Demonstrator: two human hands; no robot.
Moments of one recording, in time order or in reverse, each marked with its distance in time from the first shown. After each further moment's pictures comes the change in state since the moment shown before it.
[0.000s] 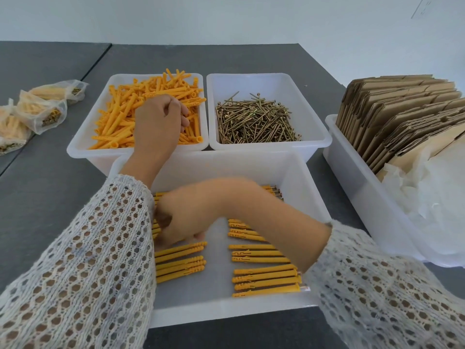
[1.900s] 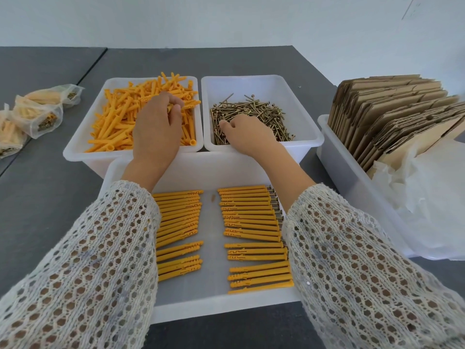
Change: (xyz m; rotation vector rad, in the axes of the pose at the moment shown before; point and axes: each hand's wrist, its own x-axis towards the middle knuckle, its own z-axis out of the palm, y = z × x) left_hand -0.004 -0.007 0.006 0.217 0.040 0.197; right_hand -0.011 0.137 -0.047 0.118 1.028 0.583
